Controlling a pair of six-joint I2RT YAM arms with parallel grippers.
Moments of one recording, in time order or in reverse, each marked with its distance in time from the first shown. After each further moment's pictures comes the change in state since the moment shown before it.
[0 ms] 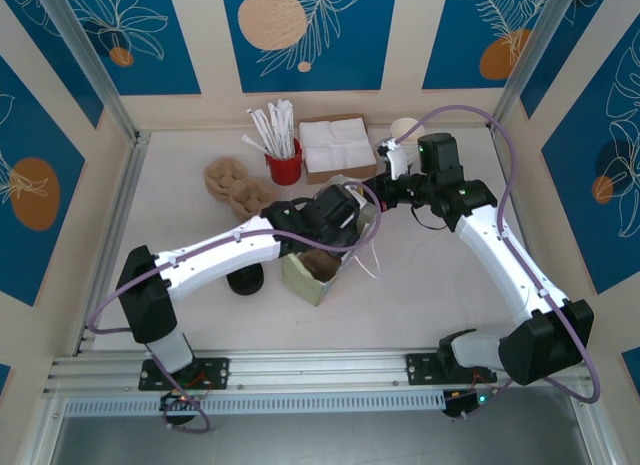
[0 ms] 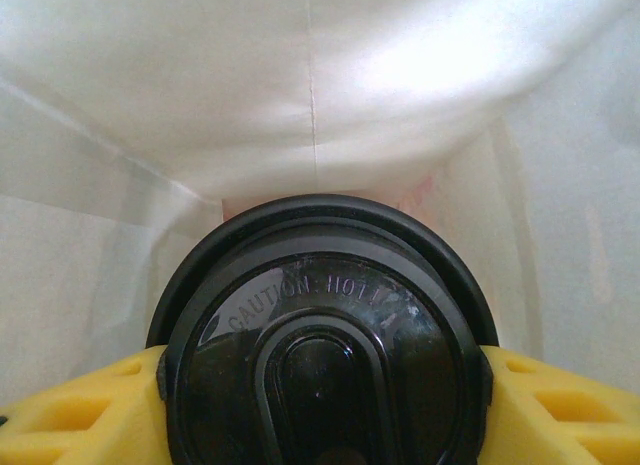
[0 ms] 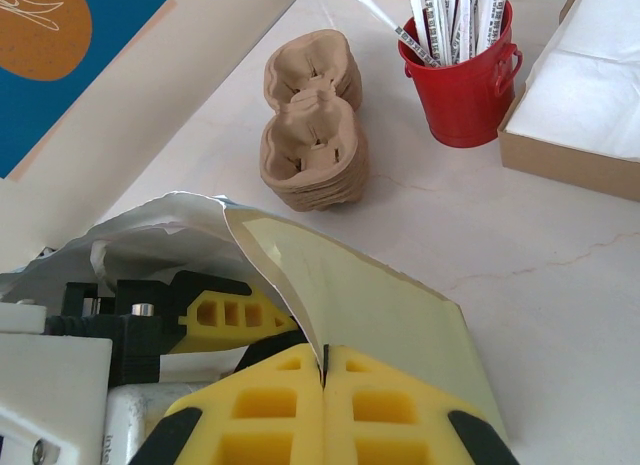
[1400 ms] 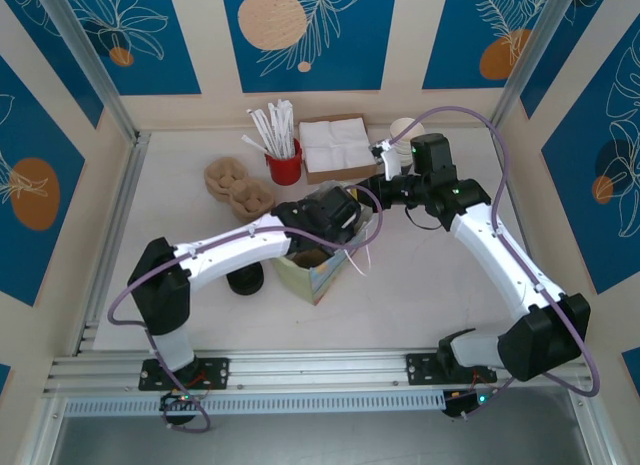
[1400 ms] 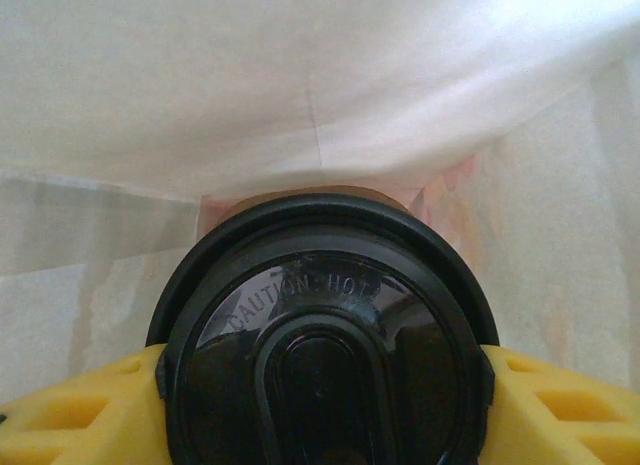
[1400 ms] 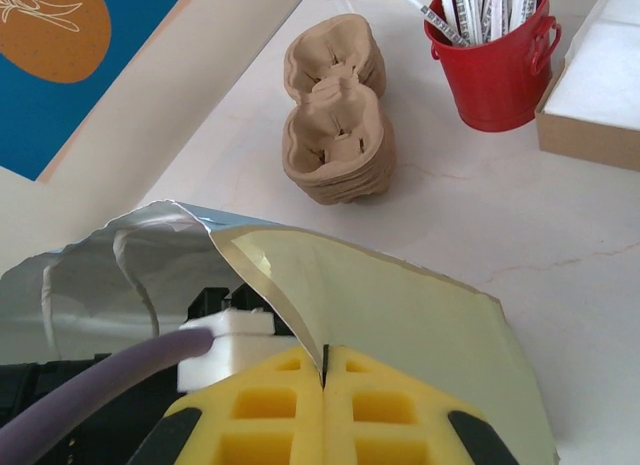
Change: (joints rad) left arm 0.044 0.079 -0.039 0.061 0.027 0.012; right arm 0.023 0.032 0.005 0.010 -0.027 0.062
